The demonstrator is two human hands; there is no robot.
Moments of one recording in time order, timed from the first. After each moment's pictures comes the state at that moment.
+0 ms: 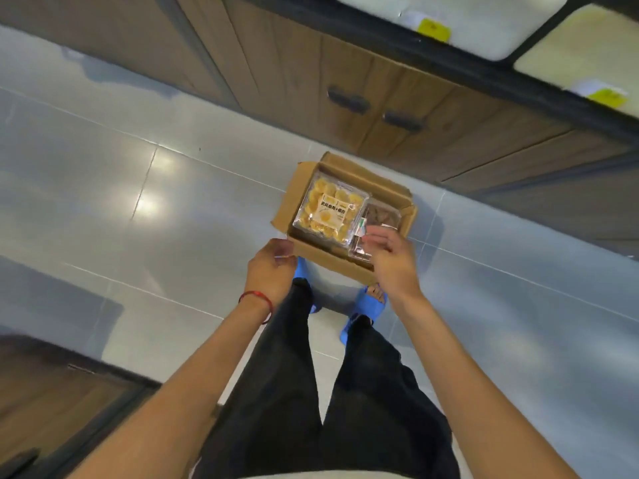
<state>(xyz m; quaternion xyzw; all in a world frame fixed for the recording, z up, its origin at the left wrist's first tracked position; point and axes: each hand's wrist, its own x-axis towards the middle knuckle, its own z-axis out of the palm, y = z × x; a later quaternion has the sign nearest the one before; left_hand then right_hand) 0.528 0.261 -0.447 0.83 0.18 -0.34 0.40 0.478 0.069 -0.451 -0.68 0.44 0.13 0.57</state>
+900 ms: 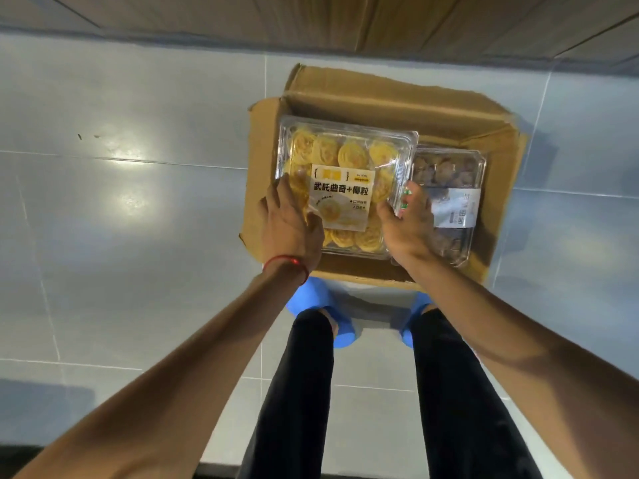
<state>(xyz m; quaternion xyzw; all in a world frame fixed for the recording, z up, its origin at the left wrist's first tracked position) 0.623 0.190 -0.869 0.93 -0.05 -0.31 0.19 0.536 0.046 -0.901 -0.71 0.54 0.19 0.42</state>
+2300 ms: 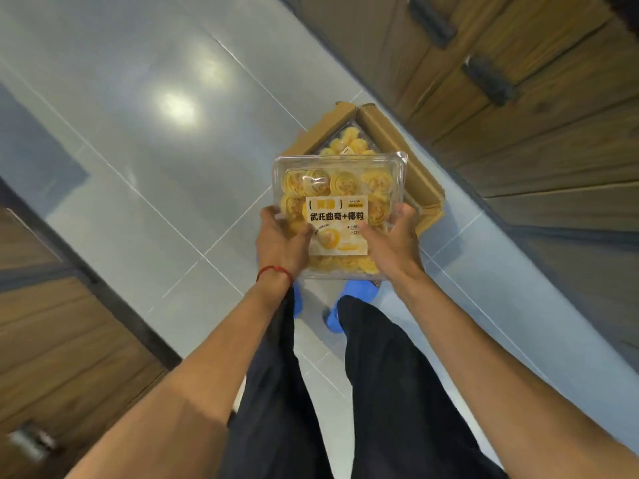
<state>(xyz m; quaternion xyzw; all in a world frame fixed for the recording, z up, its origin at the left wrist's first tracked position) 0.422 0.171 -0.590 0.76 0.41 -0.16 0.47 0.452 0.006 -0.578 -0.79 0.29 0.32 0.44</state>
